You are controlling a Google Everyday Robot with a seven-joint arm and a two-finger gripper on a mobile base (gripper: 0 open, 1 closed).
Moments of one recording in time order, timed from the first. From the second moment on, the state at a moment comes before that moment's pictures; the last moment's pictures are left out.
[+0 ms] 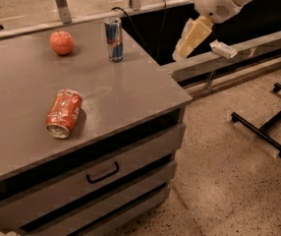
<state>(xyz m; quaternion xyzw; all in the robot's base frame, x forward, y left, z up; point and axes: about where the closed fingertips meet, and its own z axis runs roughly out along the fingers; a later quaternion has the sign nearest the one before) 0.649 -0.097 0.997 -0.66 0.63 0.06 0.40</state>
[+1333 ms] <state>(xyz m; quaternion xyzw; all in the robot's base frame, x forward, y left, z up) 0.756 -0.024 0.956 -0.60 0.58 0.16 0.52</state>
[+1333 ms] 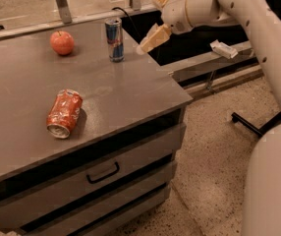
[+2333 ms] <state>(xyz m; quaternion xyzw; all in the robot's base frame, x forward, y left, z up) 0.801 0.042 0.914 -0.55 0.57 0.23 0.56</state>
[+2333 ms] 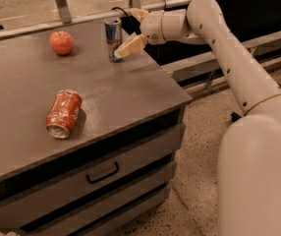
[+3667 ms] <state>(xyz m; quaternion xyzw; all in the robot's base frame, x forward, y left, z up) 0.809 0.072 0.902 -0.54 0.56 0.28 0.56</state>
